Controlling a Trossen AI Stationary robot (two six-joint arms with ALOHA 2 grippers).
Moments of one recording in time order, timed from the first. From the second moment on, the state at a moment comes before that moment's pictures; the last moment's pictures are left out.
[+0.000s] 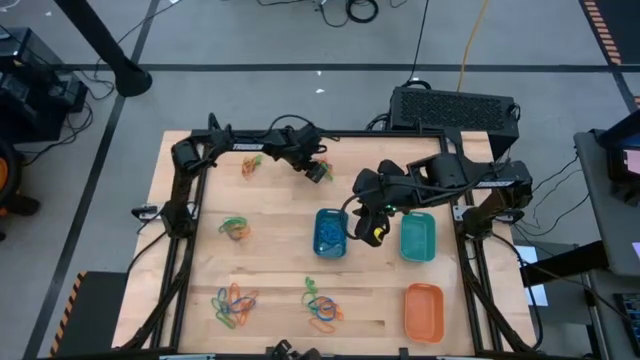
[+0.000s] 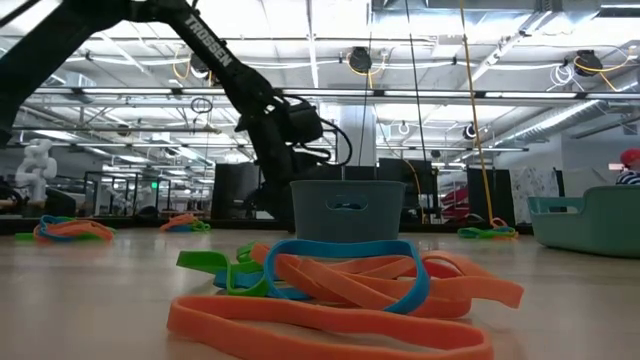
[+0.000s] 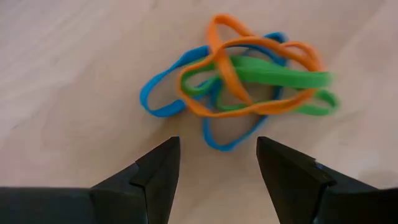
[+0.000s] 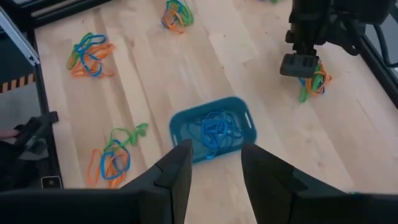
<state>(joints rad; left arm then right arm) 0.53 2.06 1.37 -0.46 0.10 -0.31 0.21 1.69 2.10 -1.39 0.24 0.56</state>
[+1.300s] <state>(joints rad) 0.46 1.70 1.37 -0.77 0.04 0.03 0.18 1.69 2.10 -1.36 0.42 0.50</state>
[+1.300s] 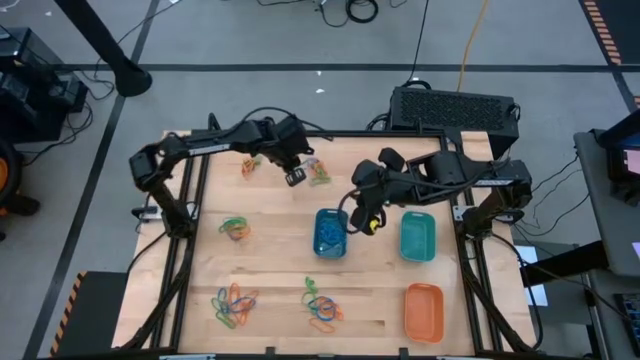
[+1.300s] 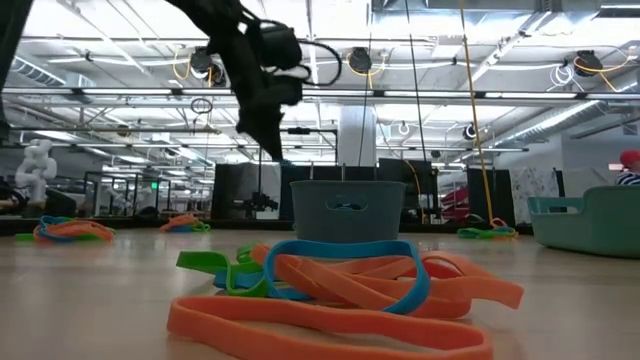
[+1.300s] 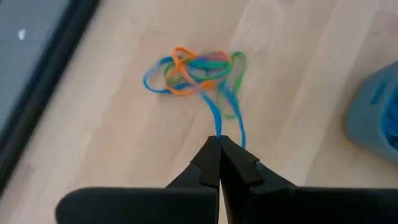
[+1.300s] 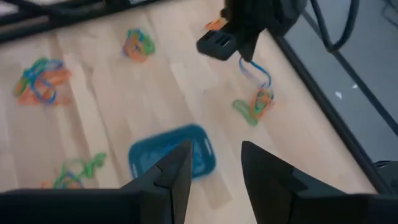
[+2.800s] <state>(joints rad) 0.00 1.31 1.23 -0.65 0.05 -0.23 0.06 1.79 1.68 -0.56 0.05 0.19</state>
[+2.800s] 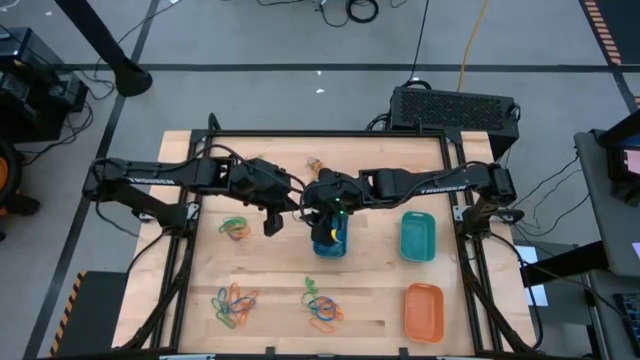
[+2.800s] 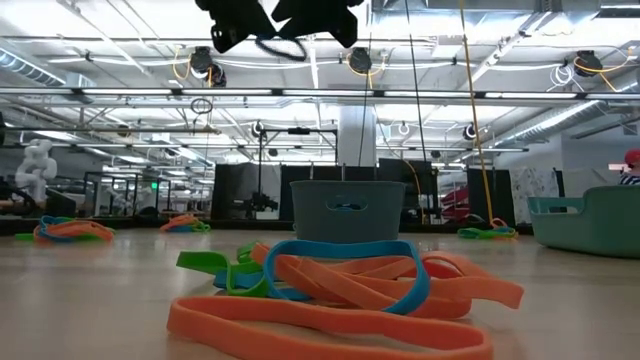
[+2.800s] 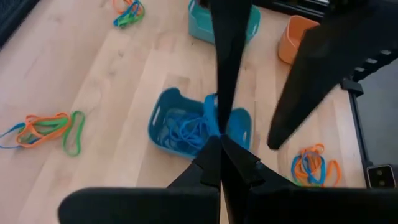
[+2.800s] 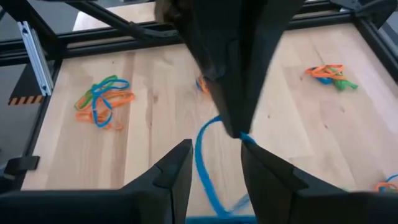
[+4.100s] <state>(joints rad) 0.00 1.31 1.23 -0.64 0.13 -0.20 0.06 1.79 1.68 -0.61 0.06 0.17</state>
